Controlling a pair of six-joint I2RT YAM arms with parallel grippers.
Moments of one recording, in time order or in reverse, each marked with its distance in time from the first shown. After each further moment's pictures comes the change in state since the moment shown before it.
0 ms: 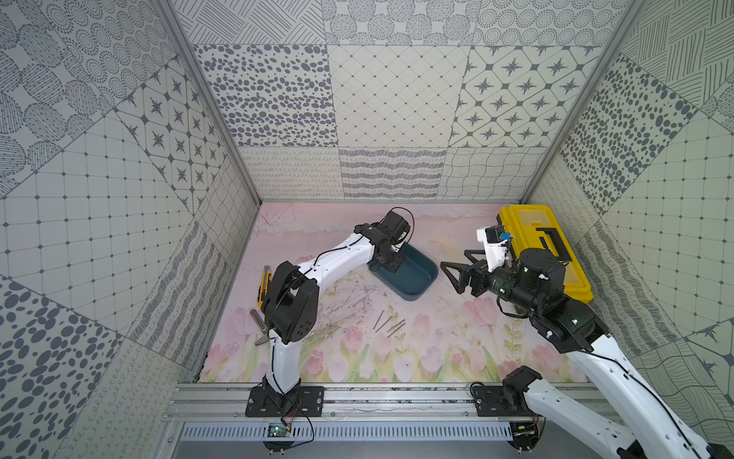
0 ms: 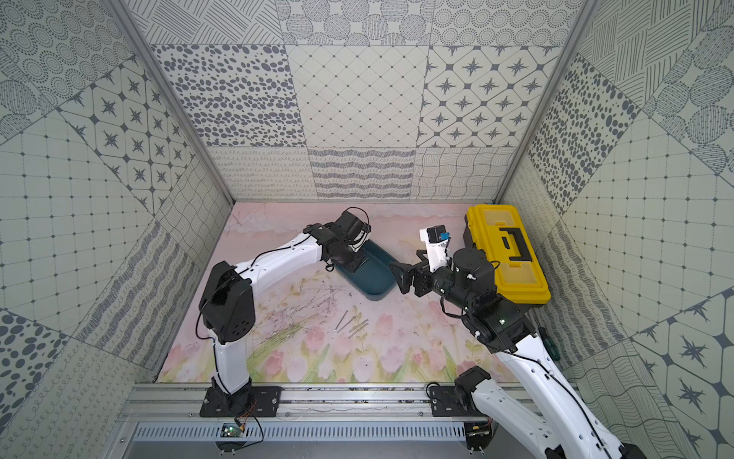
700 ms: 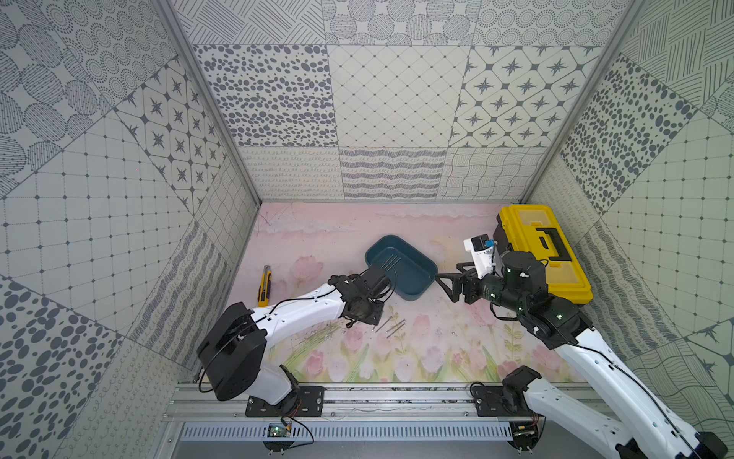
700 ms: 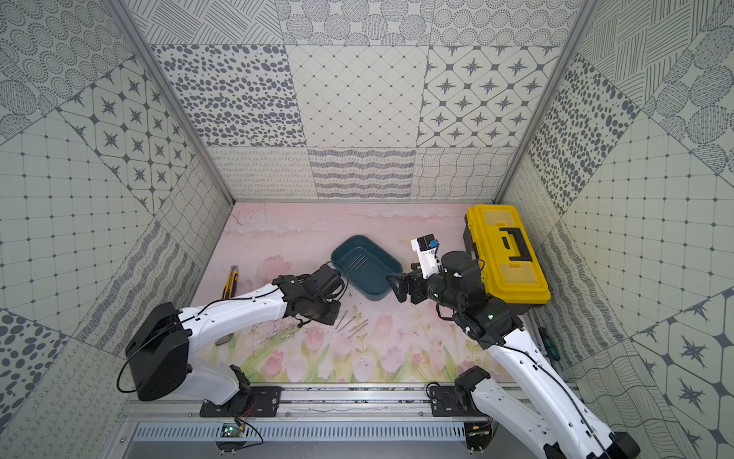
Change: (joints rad) left arm -0.155 -0.416 -0.636 0.089 0.000 -0.460; right arm 0.012 0.036 -0.084 -0.037 -0.039 0.016
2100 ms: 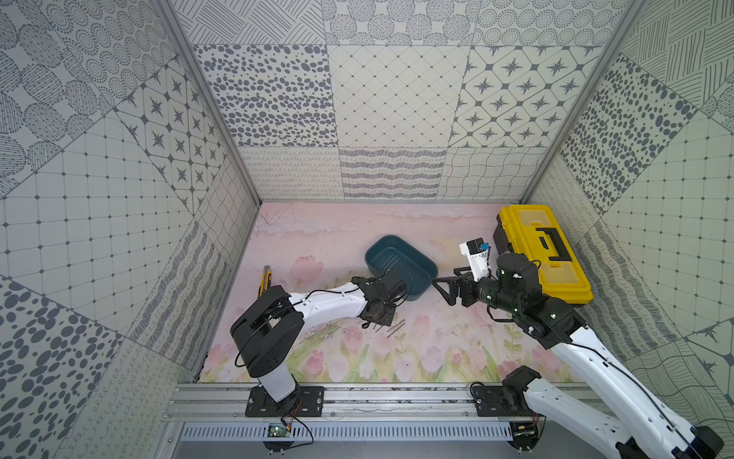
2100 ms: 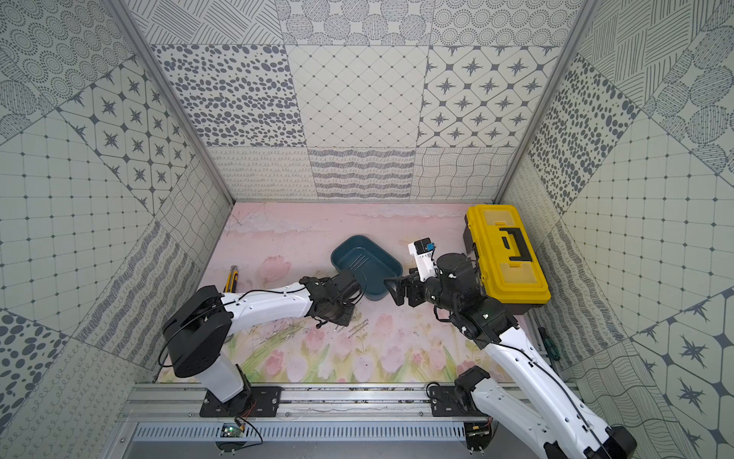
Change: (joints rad) left arm -0.049 0.201 0.065 0.101 -0.050 -0.025; right arm 0.011 0.007 -0.026 0.004 -0.008 0.026
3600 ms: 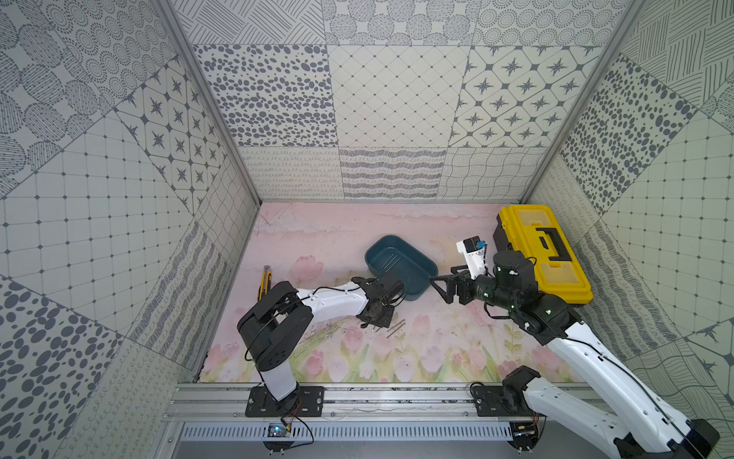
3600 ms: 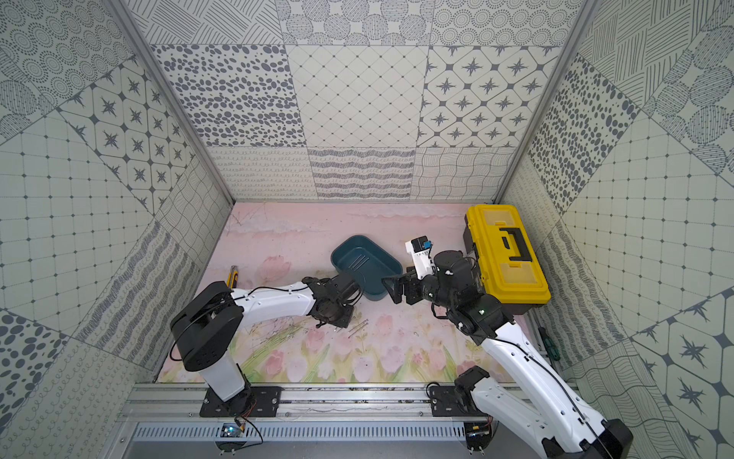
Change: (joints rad) left arm 0.032 0.053 -0.024 0.038 0.060 0.026; right arm 0.000 0.034 0.008 0.023 -0.017 0.000
